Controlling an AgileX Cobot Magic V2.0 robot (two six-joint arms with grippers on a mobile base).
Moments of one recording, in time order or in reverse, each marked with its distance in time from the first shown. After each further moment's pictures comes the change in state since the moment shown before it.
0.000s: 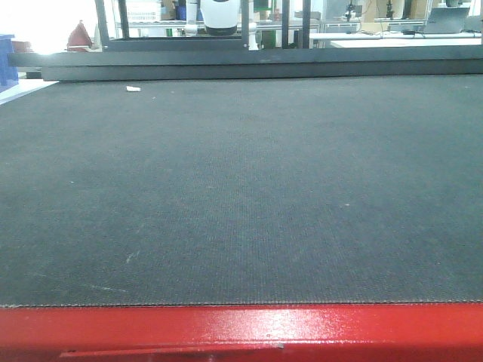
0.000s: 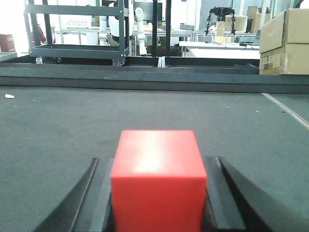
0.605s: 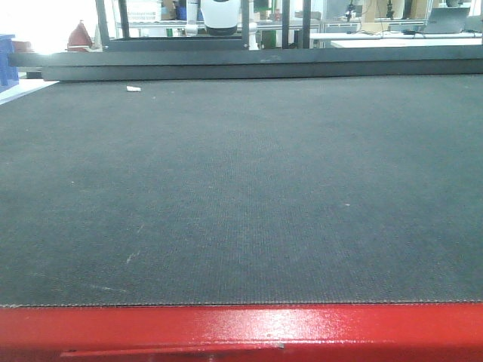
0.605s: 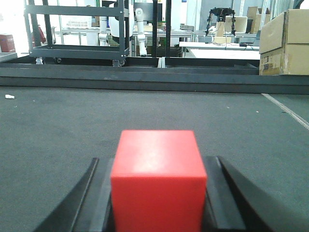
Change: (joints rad) left arm 0.000 0.000 0.000 0.000 0.000 0.000; right arm 0.000 0.000 0.000 0.000 0.000 0.000
